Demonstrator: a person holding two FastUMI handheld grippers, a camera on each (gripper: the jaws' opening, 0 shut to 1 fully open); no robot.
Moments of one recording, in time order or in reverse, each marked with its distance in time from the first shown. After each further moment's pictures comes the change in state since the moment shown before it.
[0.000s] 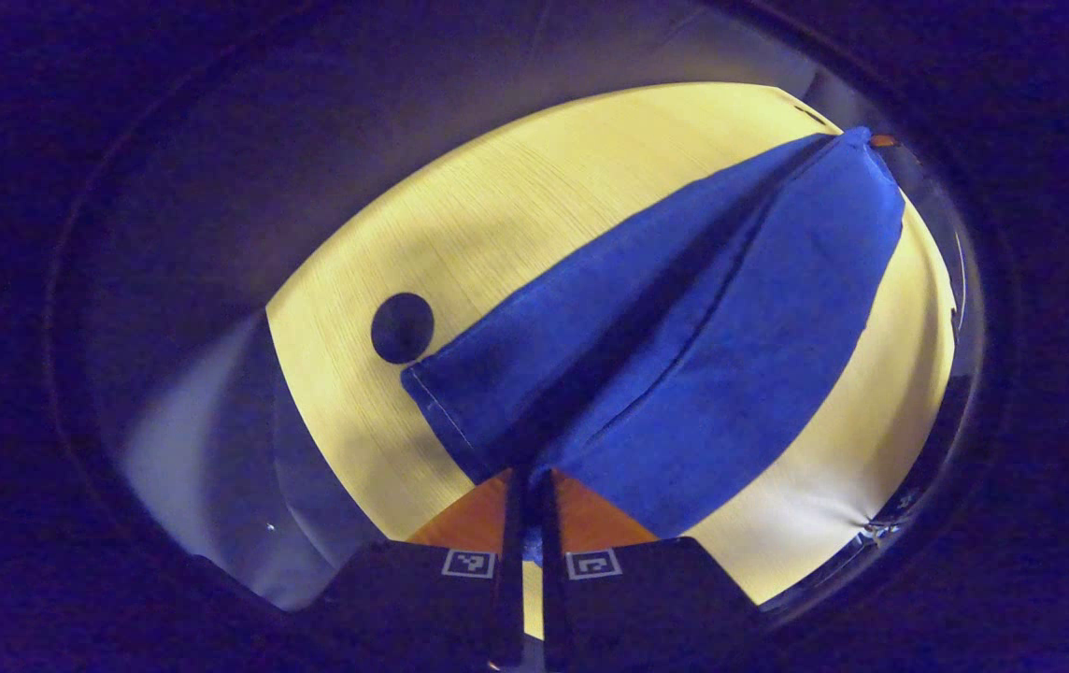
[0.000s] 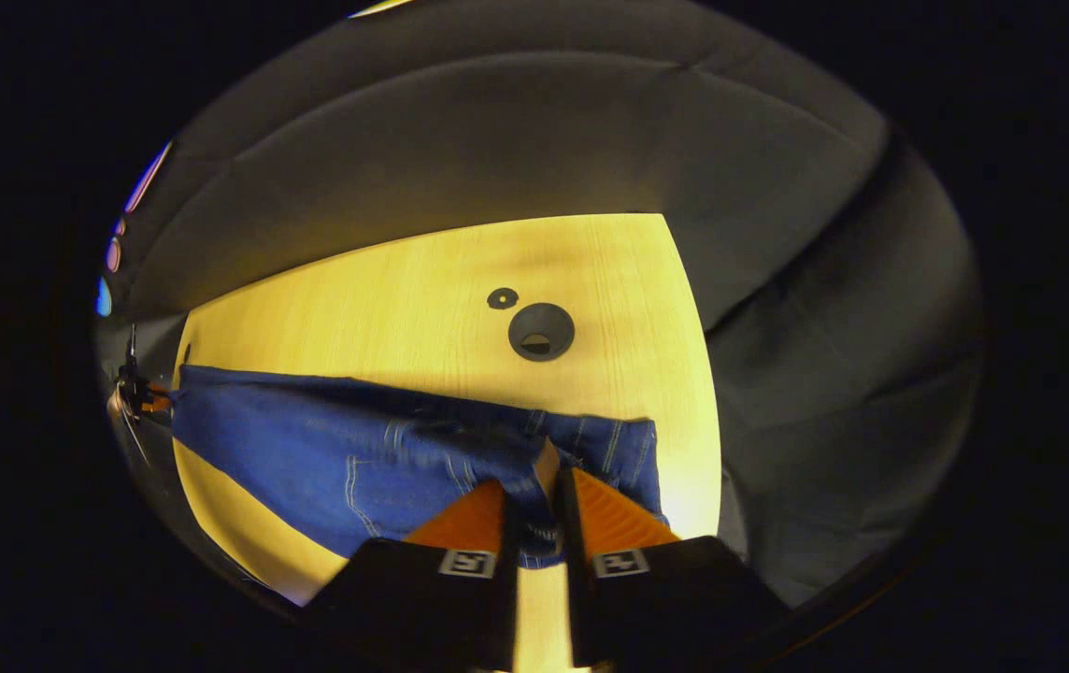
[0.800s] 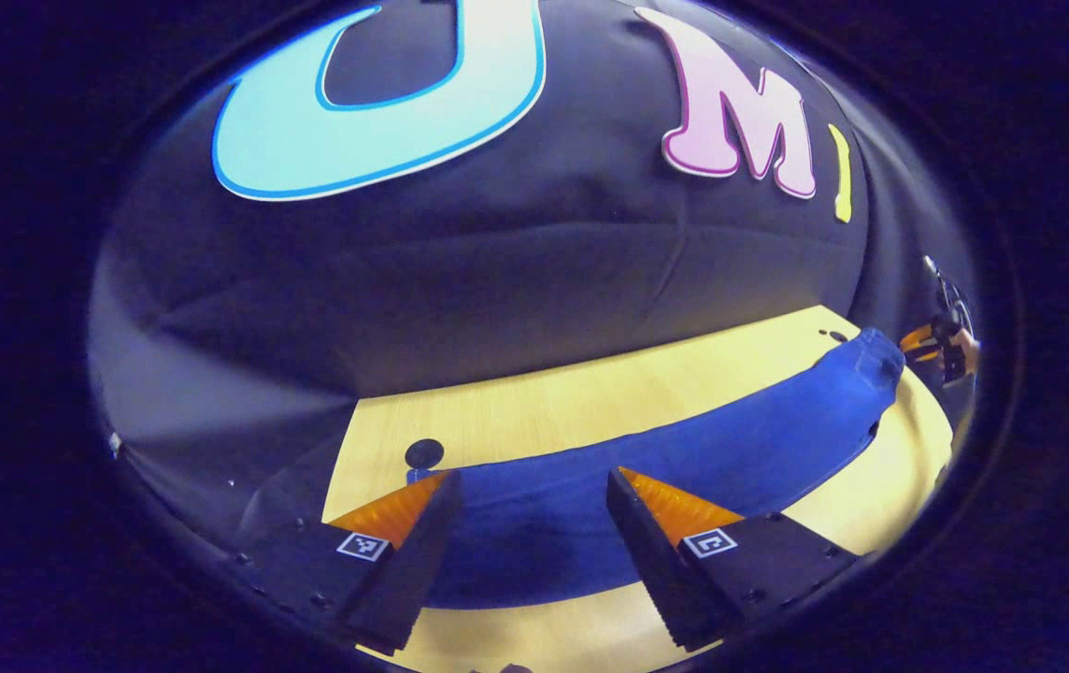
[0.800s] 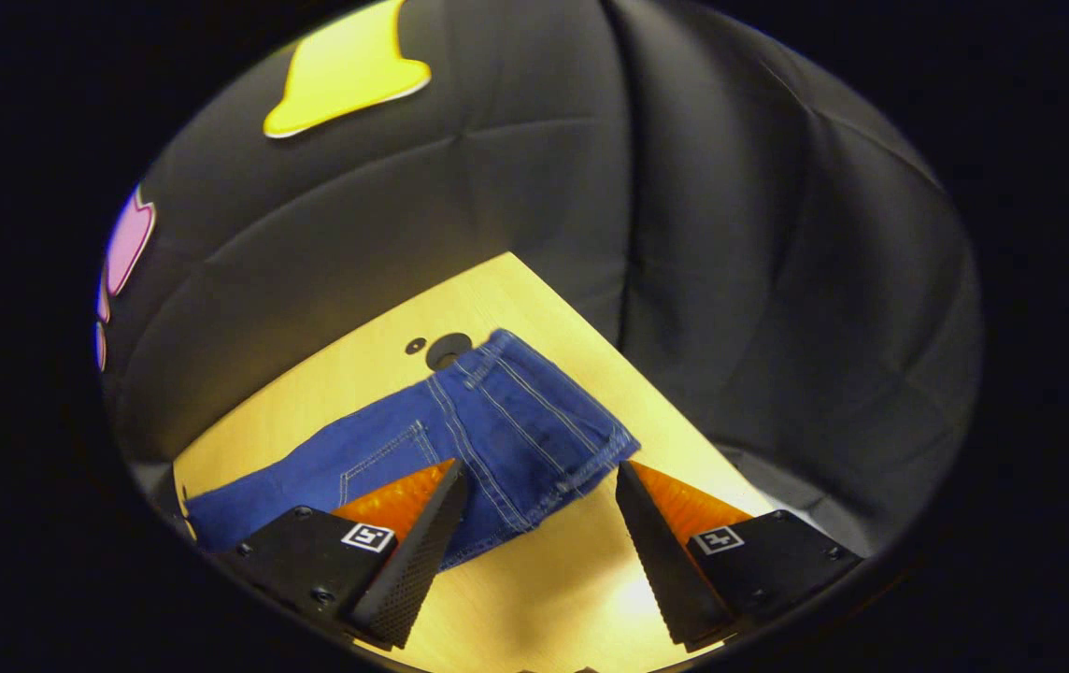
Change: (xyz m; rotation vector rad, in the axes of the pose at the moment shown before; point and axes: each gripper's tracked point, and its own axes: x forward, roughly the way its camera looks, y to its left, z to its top) left arm -0.135 -0.103 0.061 -0.406 -0.800 0.185; right arm -0.028 -0.027 -0.092 0.549 -0.383 -0.179
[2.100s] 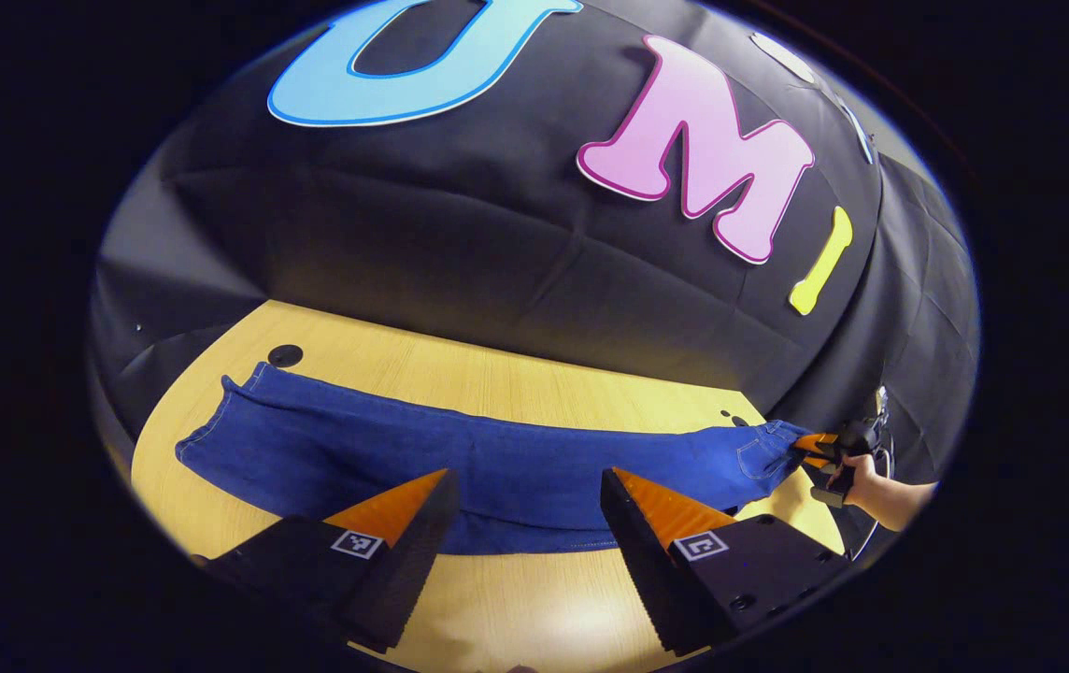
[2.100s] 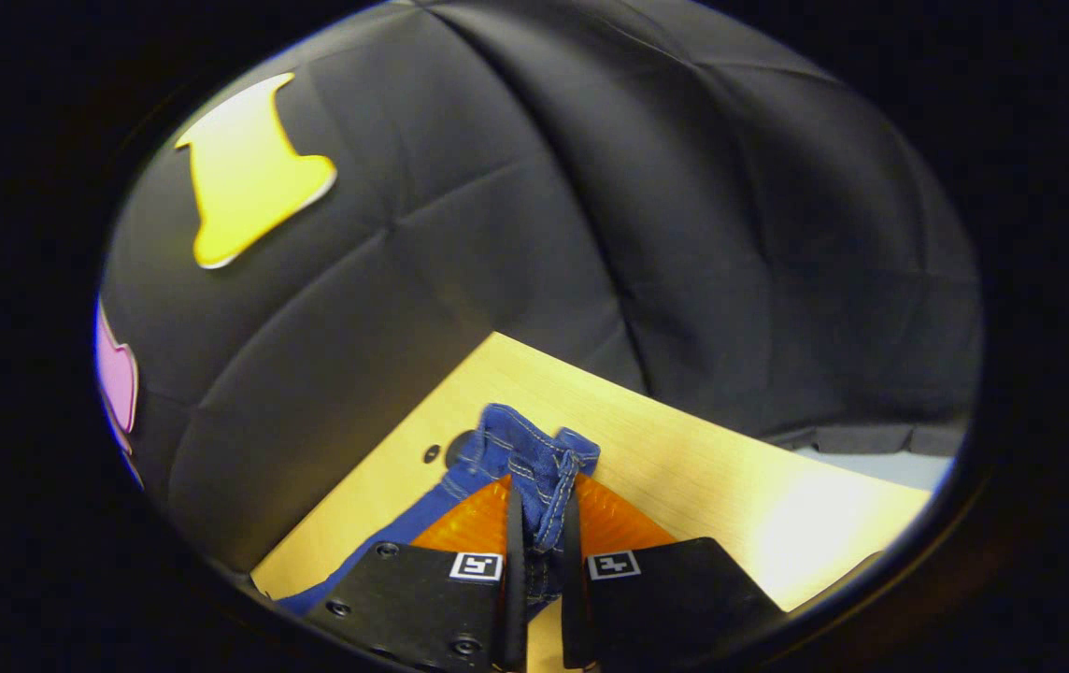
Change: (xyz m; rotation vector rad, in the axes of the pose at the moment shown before) left arm -0.006 -0.146 -0.034 -0.336 0.017 -0.174; right arm -0.002 0.024 0.062 0.220 -0.279 0.118
